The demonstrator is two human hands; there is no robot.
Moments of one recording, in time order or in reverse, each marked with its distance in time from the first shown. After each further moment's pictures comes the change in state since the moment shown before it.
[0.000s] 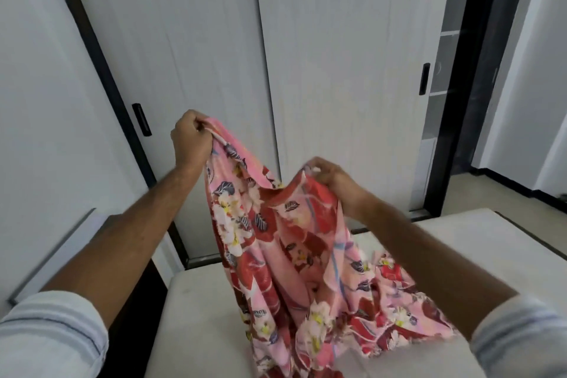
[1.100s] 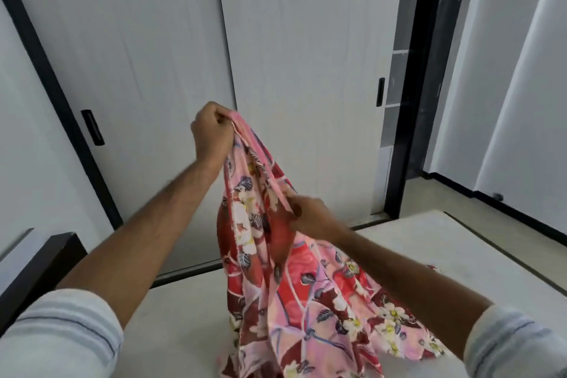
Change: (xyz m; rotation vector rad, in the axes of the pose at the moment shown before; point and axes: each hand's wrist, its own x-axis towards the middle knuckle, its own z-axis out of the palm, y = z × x) left_hand -0.019 0.081 0.077 -0.101 -0.029 0.064; right_hand -0.028 0.022 -0.026 -1.244 0.185 0.083
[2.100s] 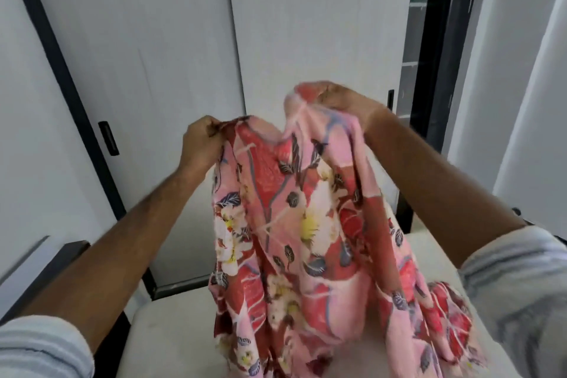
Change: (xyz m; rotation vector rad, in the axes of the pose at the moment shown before) left_hand 0.020 -0.018 -0.039 -0.088 -0.207 -0.086; right_hand 0.063 -0.079 -0.173 0.715 -0.013 -0.171
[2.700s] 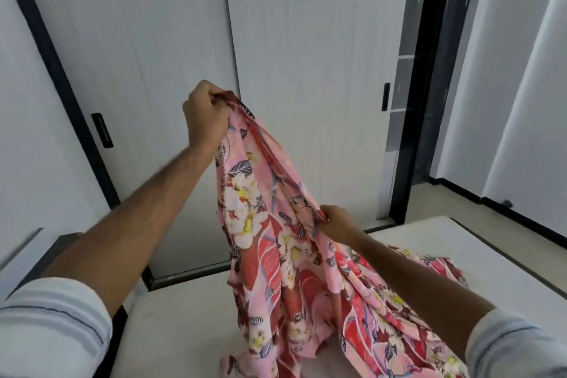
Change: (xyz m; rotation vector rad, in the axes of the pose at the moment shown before) left_hand 0.004 0.041 0.020 0.037 0.260 0.163; right_hand -0.087 0.205 0.044 -0.697 0.085 0.339
